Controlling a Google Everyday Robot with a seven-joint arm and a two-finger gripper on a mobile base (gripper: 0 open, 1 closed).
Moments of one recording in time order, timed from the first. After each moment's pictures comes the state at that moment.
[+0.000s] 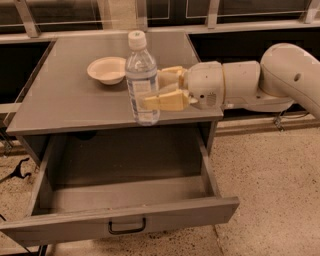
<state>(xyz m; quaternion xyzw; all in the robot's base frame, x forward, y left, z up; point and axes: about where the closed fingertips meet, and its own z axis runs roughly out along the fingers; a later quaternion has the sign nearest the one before) 0.528 0.007 0.960 -0.53 0.54 0.40 0.51</state>
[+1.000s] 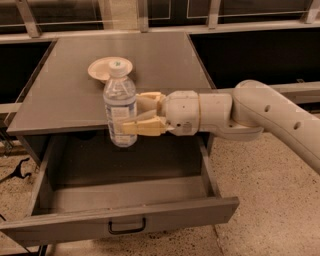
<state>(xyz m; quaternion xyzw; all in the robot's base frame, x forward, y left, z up) 0.497 0.057 0.922 -0.52 0.50 0.45 0.53</state>
